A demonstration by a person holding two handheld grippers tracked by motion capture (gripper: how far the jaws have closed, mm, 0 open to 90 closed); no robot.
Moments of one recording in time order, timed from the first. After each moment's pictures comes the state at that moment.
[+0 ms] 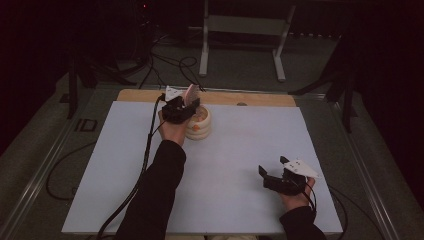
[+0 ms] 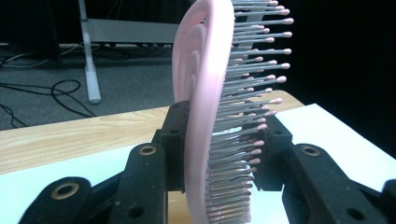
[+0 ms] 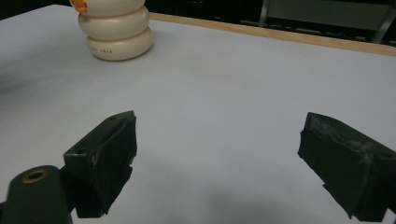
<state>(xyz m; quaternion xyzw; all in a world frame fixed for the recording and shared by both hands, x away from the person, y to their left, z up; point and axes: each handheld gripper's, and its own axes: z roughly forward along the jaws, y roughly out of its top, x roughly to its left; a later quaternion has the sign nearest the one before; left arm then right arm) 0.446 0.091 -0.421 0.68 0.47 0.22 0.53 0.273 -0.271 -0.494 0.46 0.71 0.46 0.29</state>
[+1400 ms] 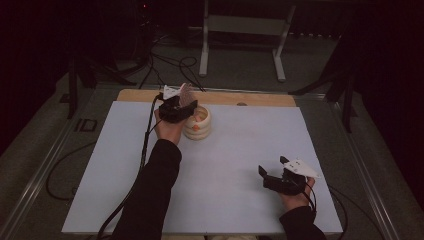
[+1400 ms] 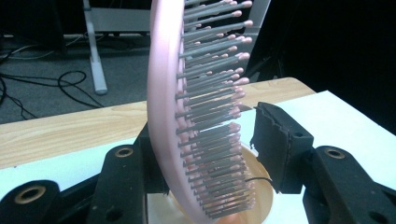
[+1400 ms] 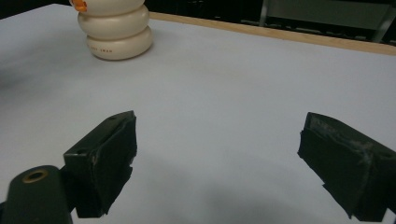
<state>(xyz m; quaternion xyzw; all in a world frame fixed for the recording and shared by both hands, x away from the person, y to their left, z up) 0.453 0.101 -0.424 0.69 0.47 0.21 0.50 0.273 -0.271 -0.494 0.46 0.71 0.46 0.28</state>
